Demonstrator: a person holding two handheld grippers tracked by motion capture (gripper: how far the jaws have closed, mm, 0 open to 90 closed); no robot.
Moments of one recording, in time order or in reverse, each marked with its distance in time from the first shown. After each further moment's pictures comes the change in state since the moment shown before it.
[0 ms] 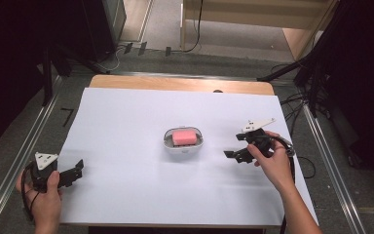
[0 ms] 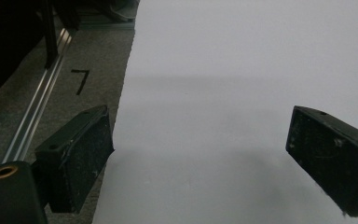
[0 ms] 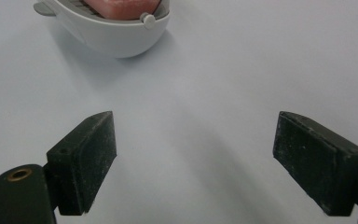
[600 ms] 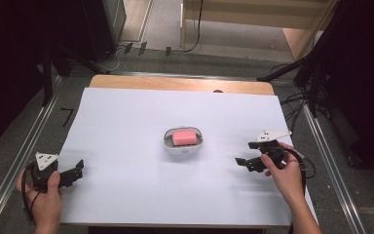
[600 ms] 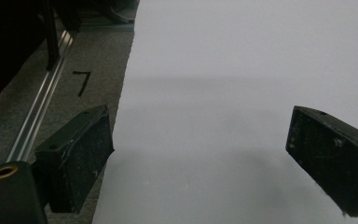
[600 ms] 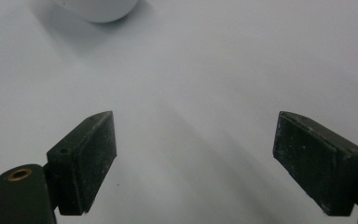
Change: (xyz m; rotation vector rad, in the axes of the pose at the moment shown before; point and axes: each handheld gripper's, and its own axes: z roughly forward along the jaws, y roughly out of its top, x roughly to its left) left arm -0.001 0.000 0.000 -0.008 0.001 0.010; right arm -0.006 -0.045 -0.019 -0.041 -0.050 0.068
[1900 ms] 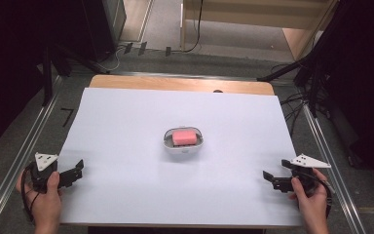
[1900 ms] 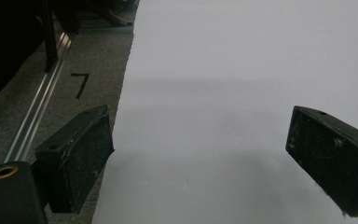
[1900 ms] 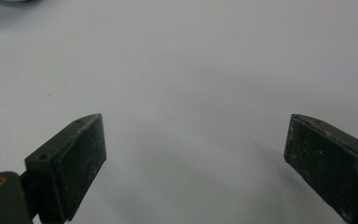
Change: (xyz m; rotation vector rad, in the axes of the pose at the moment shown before) left arm 0.001 0.000 -0.002 -0.007 -0.010 -0.006; right arm -0.009 -0.095 -0.052 -0.144 -0.227 0.209
